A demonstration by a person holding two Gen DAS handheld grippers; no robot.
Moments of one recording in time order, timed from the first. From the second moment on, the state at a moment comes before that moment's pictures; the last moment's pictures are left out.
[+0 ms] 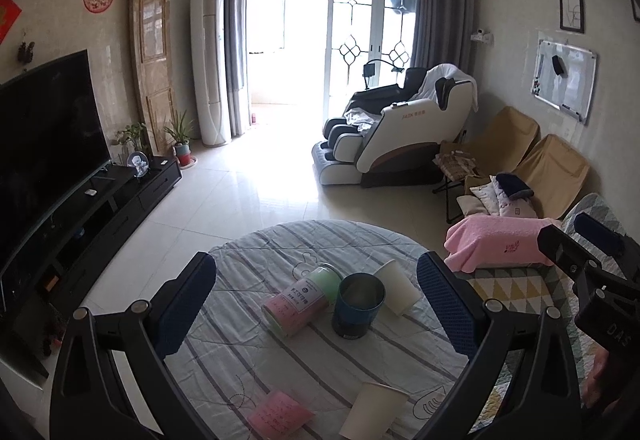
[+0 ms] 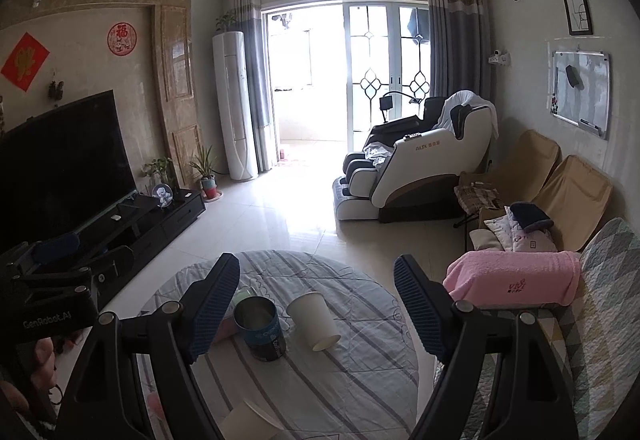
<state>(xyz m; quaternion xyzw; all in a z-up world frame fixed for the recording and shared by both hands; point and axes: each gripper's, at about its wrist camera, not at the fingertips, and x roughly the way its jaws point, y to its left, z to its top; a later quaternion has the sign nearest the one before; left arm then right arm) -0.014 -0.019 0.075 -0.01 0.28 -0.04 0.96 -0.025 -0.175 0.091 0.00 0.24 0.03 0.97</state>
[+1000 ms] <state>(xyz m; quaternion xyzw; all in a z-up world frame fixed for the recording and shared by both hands) -0.020 -0.021 0.082 0.00 0.28 -0.03 0.96 -0.026 -0.178 0.090 0.00 0.25 0.03 0.97</state>
